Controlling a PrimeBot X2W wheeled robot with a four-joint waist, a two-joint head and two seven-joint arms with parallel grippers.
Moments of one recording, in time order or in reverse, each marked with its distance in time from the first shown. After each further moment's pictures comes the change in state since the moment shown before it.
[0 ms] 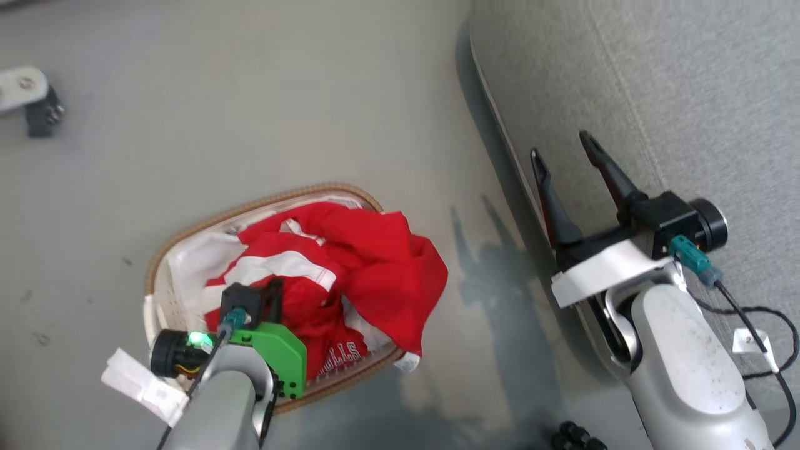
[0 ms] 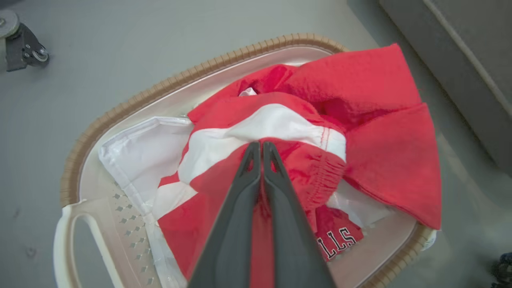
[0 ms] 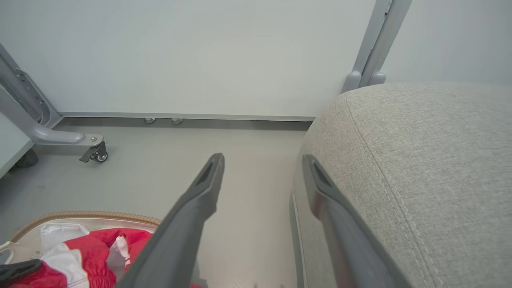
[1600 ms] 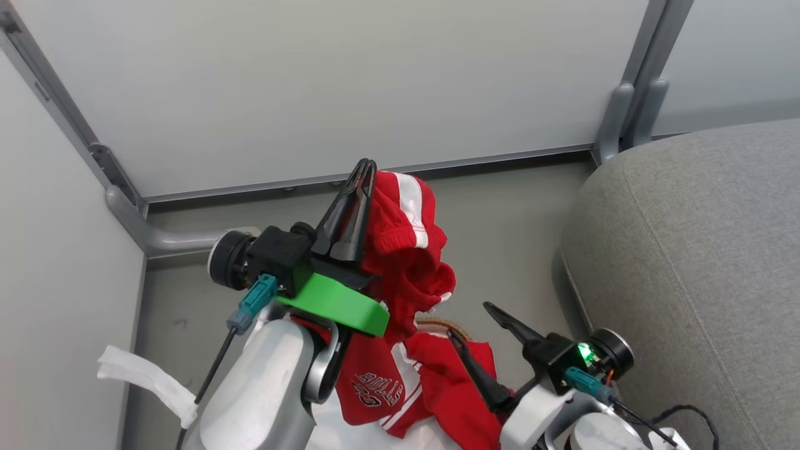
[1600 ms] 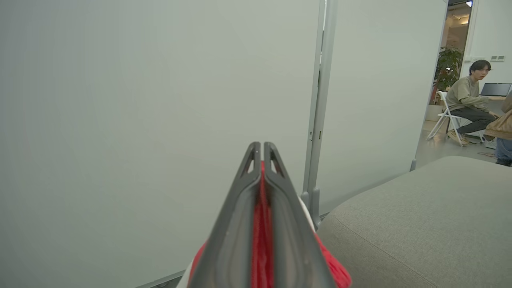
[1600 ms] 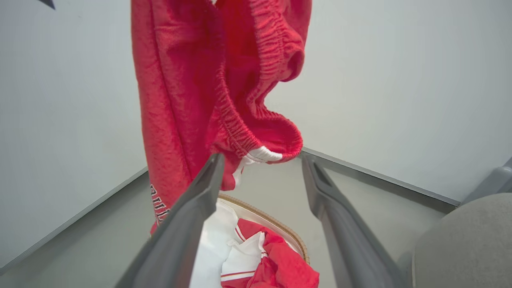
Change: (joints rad) left arm 0.081 -0.001 -0.143 -0.758 -0.159 -0.003 0.000; right arm 0.226 -0.043 0.322 0.107 0.035 0.000 0.000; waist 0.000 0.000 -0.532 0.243
